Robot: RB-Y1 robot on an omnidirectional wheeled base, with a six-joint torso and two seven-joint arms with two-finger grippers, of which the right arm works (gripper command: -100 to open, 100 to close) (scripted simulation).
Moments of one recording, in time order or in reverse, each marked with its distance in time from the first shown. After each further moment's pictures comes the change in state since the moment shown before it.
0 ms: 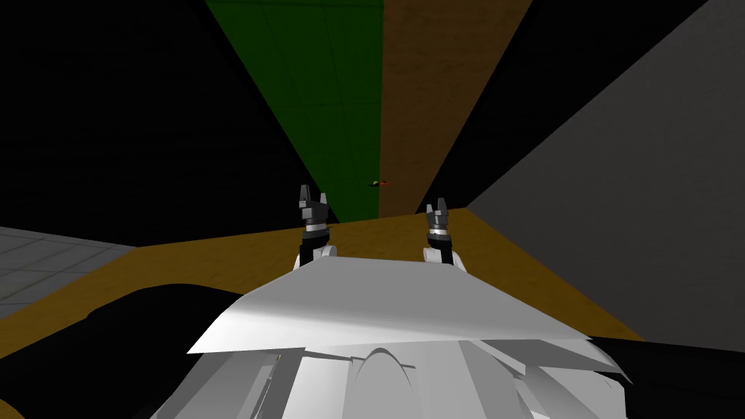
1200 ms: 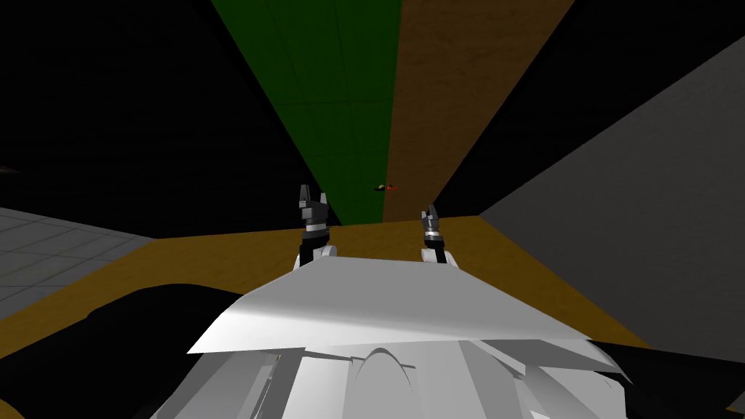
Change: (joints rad) arm -0.113 -0.037 -0.030 0.322 0.017 -0.076 -0.034
